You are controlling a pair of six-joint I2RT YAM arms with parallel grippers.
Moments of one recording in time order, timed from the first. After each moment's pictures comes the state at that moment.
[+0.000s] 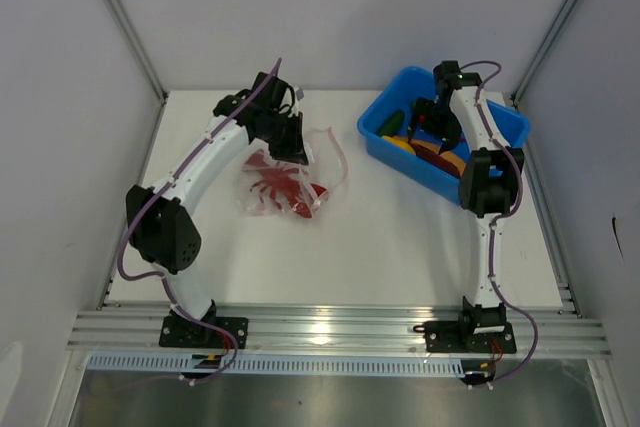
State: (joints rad) left arm -0.43 1.77 1.72 -0.95 0.30 -0.40; right arm 0.08 2.40 2.33 -1.20 -0.06 0.41
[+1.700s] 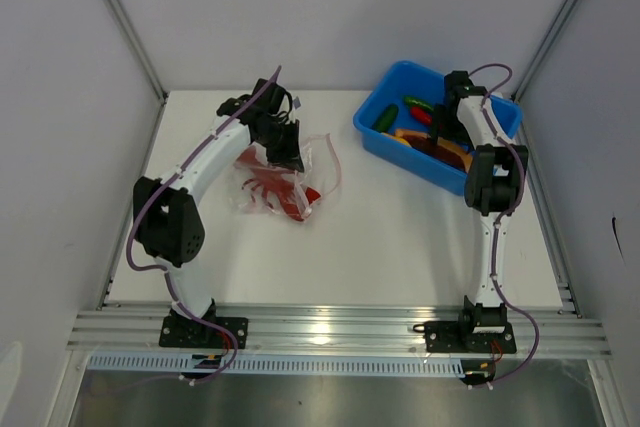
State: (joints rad) left arm -0.39 1.83 1.68 -0.95 0.32 -0.39; right arm 0.01 2.45 2.23 -0.99 0.26 0.29
